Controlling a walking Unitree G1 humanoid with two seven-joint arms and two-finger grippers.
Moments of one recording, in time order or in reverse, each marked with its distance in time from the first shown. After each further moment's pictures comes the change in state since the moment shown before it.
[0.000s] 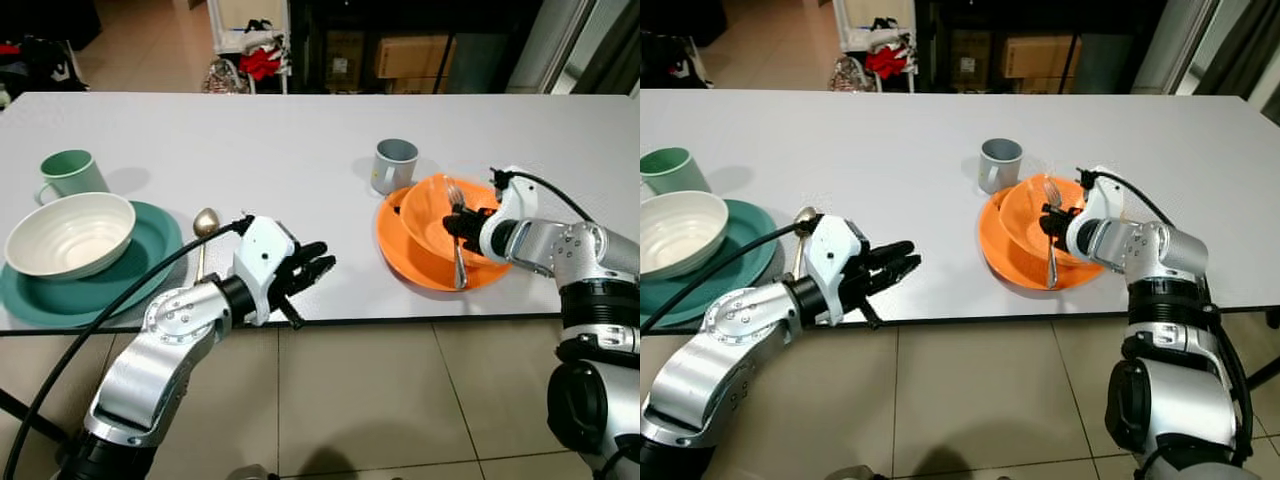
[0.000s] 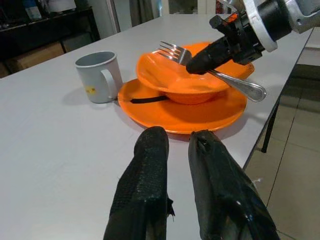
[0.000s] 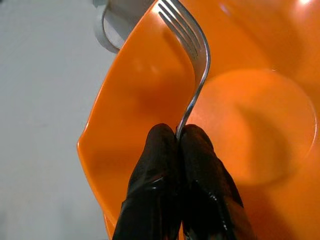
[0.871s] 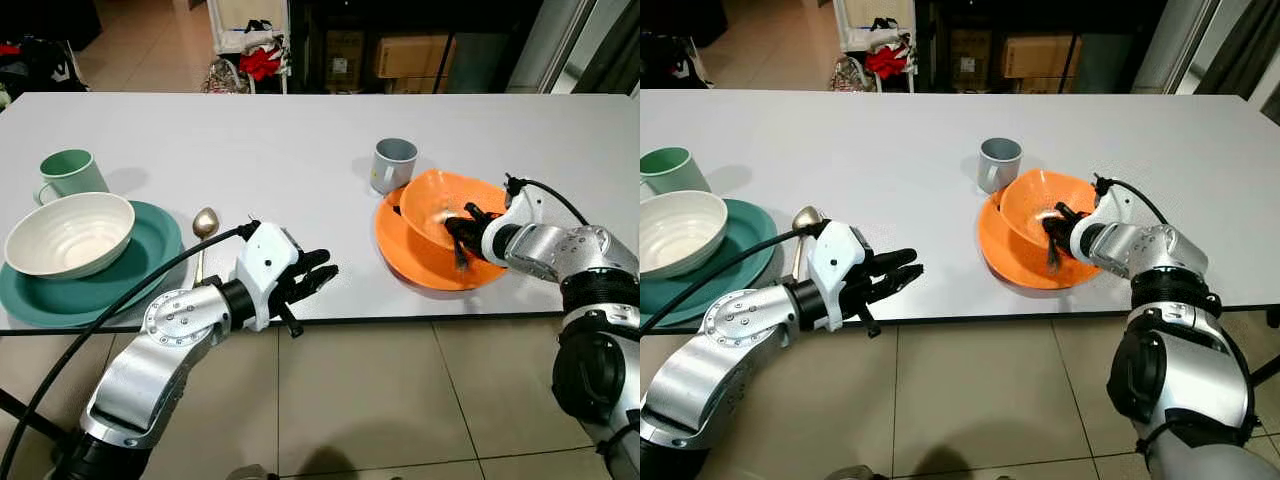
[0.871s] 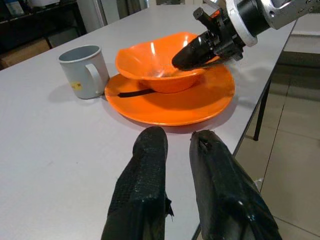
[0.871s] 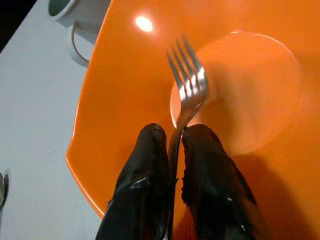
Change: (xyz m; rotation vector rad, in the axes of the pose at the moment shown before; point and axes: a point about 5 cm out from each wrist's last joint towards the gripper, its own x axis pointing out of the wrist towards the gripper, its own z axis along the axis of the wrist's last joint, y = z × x) left arm -0.001 -0.002 -0.002 0.022 0.028 -0.045; right arm 0.010 -0.014 -0.001 0.224 0.000 0.005
